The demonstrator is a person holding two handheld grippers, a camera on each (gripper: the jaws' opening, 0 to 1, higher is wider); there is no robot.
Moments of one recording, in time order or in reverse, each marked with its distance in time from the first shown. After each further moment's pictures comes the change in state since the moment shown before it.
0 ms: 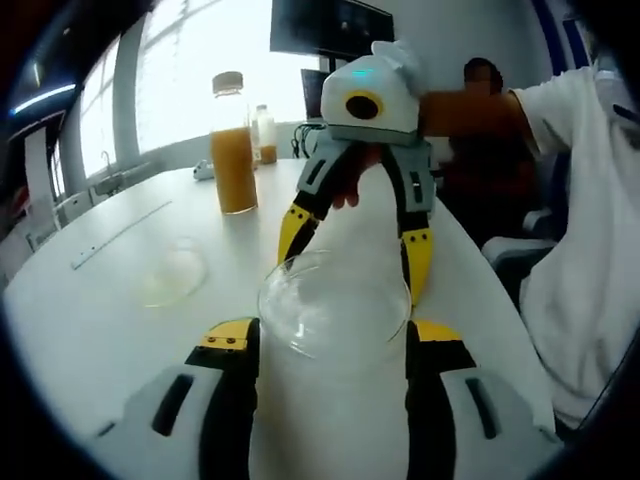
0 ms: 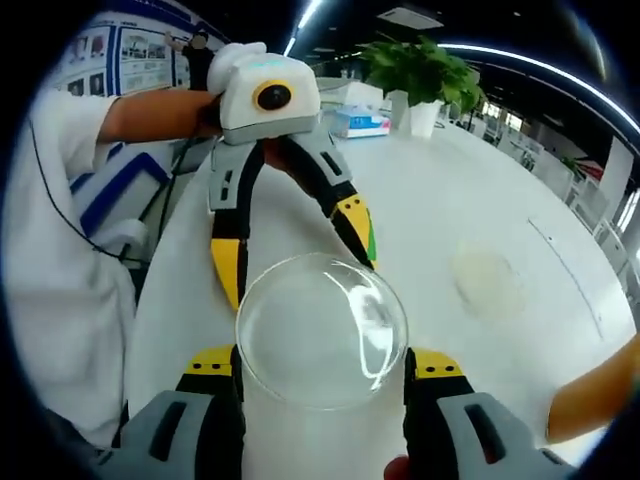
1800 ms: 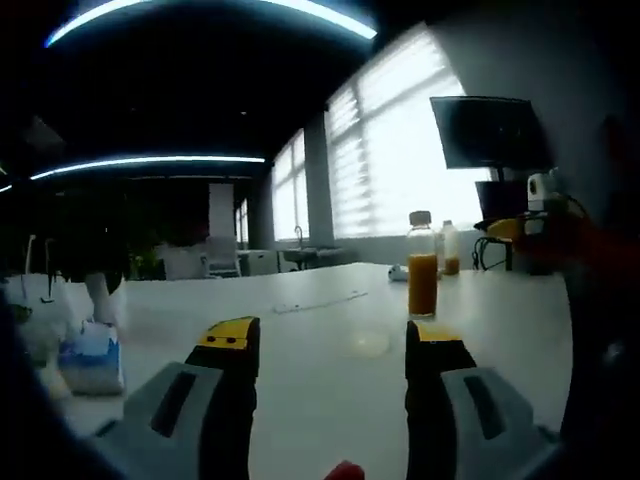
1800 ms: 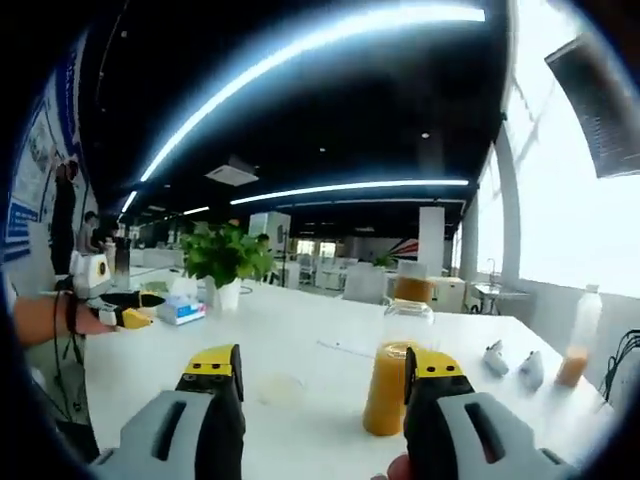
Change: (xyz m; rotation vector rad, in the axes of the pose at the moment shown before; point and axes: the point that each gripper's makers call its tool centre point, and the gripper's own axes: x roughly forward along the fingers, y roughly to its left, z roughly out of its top) left arm -0.187 0.052 0.047 -0.133 -0.459 0.971; right arm -0.235 -0.080 0.017 0.291 -0.749 -0.864
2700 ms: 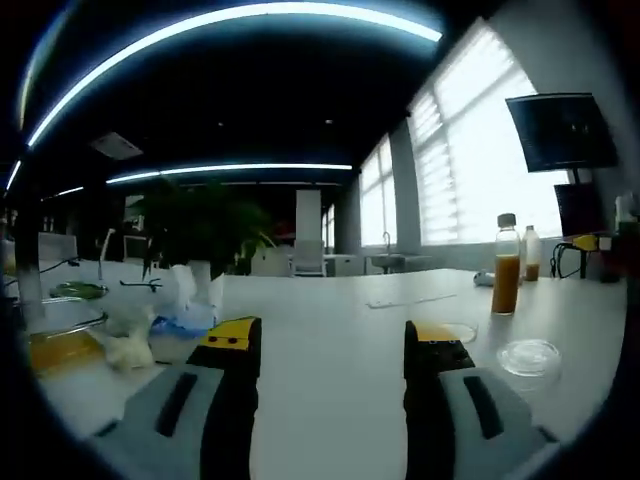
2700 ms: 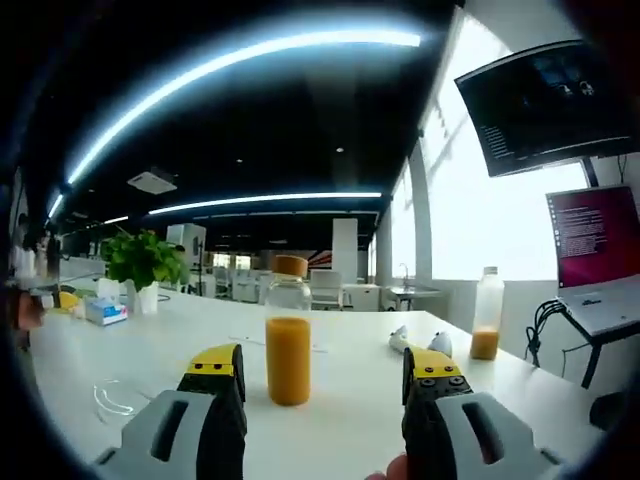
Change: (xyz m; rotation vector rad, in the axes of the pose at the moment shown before) left arm -0.051 0.067 -0.015 -0.010 -0.006 0.328; right arm -0.058 -0.075 -0.032 0.016 -0.028 -0.341
